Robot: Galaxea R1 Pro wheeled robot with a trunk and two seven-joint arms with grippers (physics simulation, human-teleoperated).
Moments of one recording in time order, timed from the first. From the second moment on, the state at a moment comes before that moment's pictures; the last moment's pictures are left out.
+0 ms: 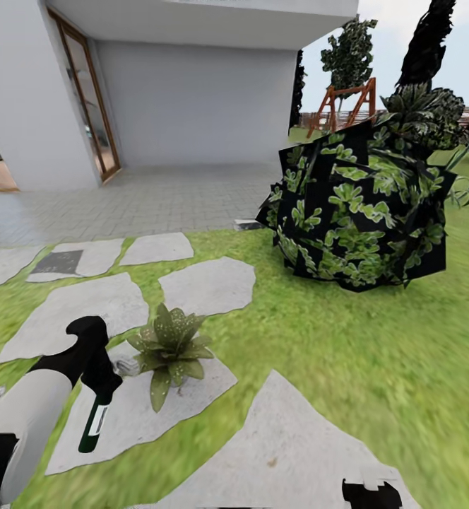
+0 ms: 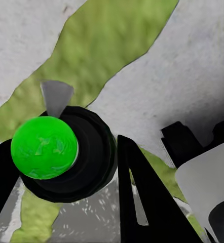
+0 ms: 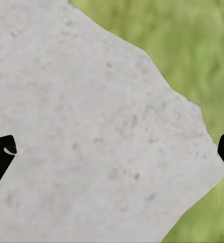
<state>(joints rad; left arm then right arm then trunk) -0.93 0.21 -0.01 -0.63 -1.39 0.90 -1.56 -0.43 -0.07 -0.27 -0.16 0.28 -0.21 -0.18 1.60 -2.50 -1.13</state>
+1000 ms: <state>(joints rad) -0.81 0.19 0.03 -0.61 -1.33 0.90 -1.56 -0.43 -0.08 -0.27 -0.16 0.28 -0.21 -0.18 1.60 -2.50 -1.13</state>
